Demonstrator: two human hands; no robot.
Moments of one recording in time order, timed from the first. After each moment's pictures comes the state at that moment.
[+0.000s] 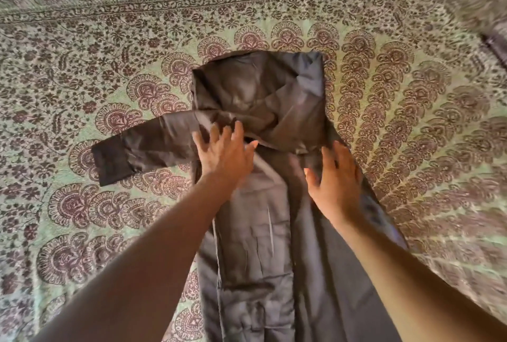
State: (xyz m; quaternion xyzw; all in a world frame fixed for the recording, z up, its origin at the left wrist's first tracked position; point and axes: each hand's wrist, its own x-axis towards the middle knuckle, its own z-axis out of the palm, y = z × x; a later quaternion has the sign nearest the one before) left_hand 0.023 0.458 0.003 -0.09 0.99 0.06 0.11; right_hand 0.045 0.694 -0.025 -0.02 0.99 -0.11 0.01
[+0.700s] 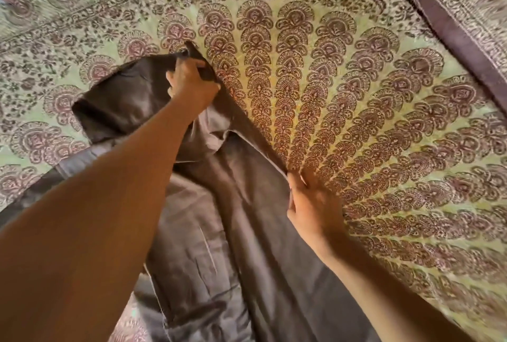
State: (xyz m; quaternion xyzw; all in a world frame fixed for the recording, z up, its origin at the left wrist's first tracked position) left_hand -0.153 0.583 0.021 -0.15 0.93 0.33 0.12; right_hand 0.102 0.785 -0.011 0.01 1.00 -0.09 0.01
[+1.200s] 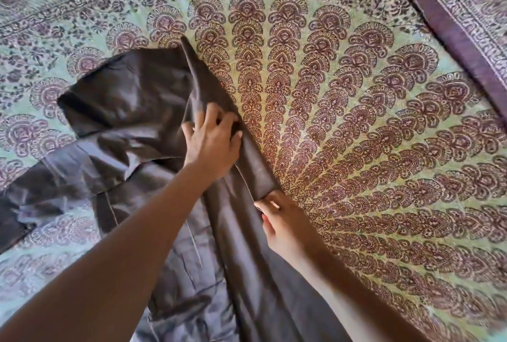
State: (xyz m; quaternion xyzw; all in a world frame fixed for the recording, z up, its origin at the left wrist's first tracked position) left_hand -0.027 0.614 -0.010 0.10 0.98 0.14 0.05; right_hand 0.135 0.778 -0.034 -0.10 0.94 -0.30 0.10
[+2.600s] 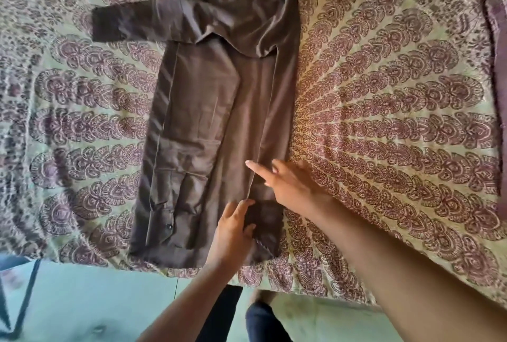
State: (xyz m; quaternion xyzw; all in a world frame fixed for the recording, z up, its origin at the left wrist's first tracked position) left_hand 0.379 0.750 0.008 -0.27 0.86 0.42 0.14; right_hand 0.209 0.853 0.041 -0.42 0.86 -0.02 0.28
